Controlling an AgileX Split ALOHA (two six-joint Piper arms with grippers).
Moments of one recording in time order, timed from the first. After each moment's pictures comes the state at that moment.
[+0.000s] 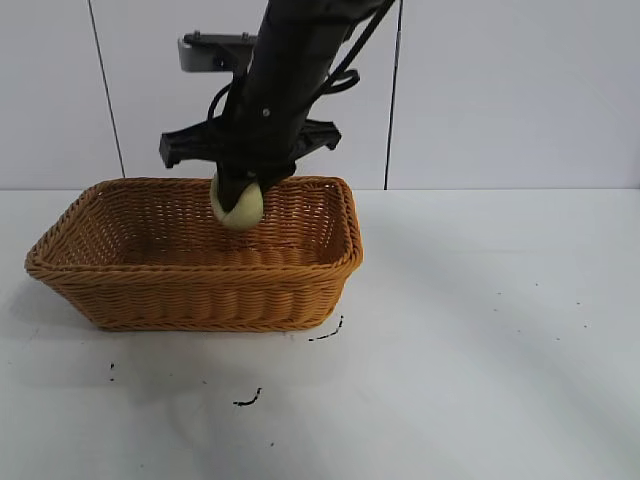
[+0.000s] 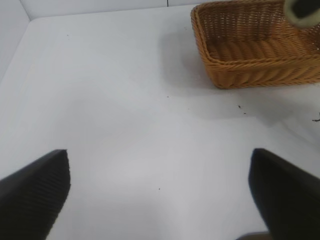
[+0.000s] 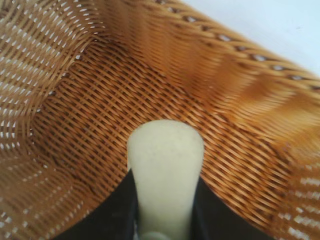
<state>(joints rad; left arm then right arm) 0.00 -0.01 -0.50 0.00 1.07 0.08 0.65 2.40 -1.90 0.04 0.62 0.02</state>
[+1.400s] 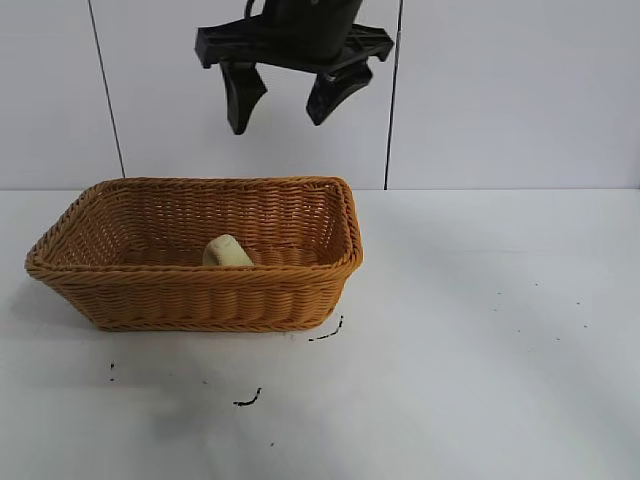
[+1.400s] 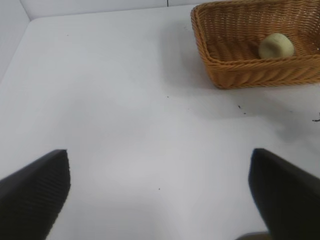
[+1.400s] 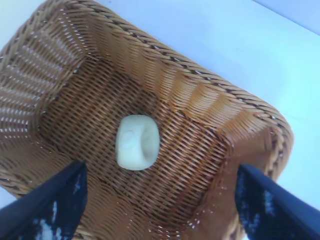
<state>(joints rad) 0.00 -0.01 -0.50 0.00 1.07 0.08 0.35 2.09 -1.90 -0.03 0.90 0.05</state>
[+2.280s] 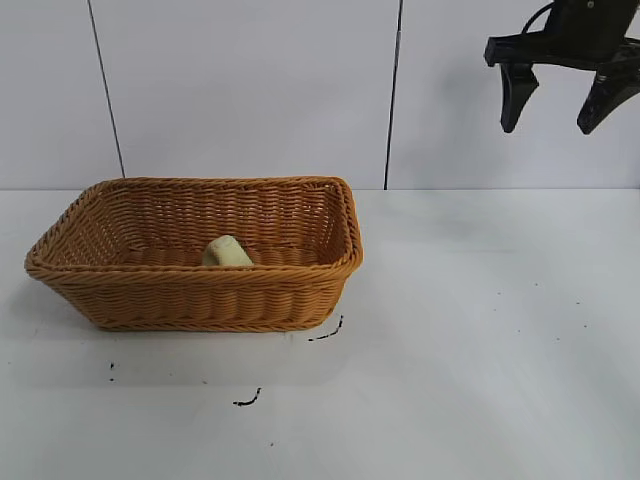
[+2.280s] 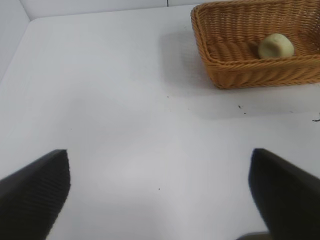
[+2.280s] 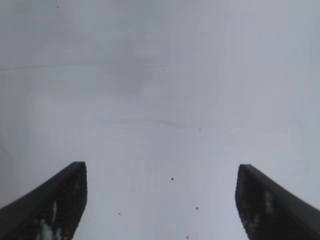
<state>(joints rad) 0.00 -0.01 -0.50 0.00 1.07 0.08 0.07 2.09 -1.90 -0.04 1.21 0.02</state>
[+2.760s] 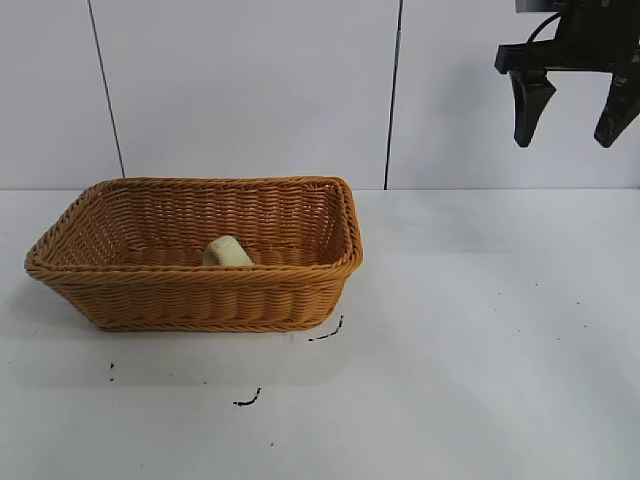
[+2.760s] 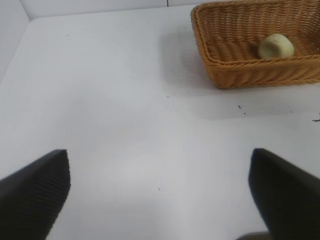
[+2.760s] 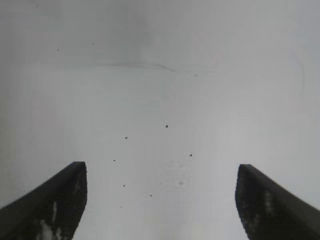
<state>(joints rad) 0.00 -0.01 -0.50 0.00 1.07 0.08 0.07 1.82 -1.72 0.03 1.21 0.03</state>
